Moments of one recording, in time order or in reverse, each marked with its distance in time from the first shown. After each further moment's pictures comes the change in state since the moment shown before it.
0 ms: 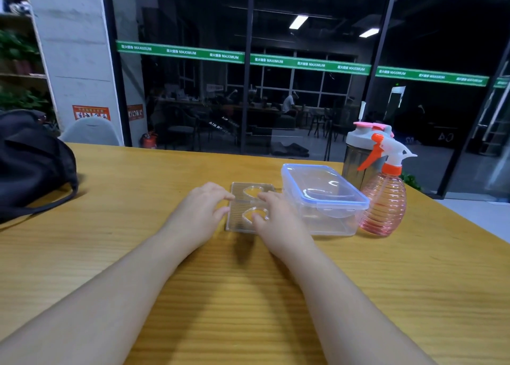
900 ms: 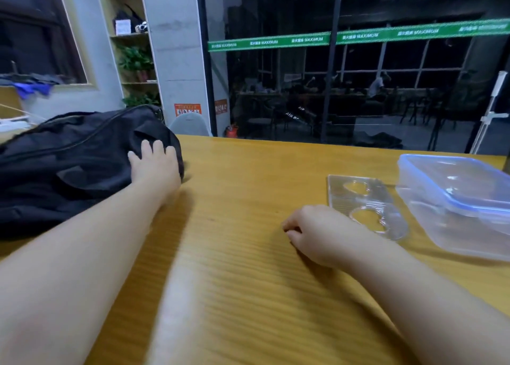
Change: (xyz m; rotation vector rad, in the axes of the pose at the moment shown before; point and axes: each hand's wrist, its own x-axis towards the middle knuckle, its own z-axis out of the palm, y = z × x) left_hand -0.010 -0.203 -0.107 0.874 0.001 -0.677; right_hand 0.016 -0.082 0.049 -0.346 -0.507 -0.270
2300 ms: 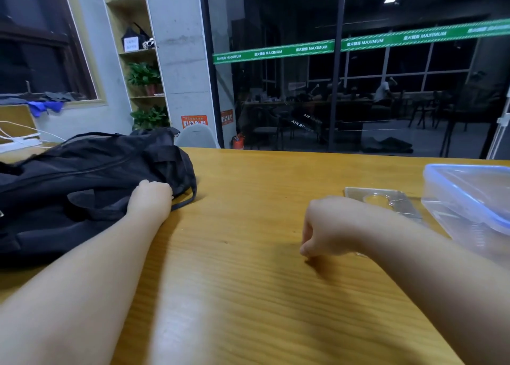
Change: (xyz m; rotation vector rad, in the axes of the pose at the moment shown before) left_hand 0.023 -0.034 0.047 0.104 -0.076 0.055; right_hand 0.025 -0.013 -0.040 -0.125 -0.186 0.018
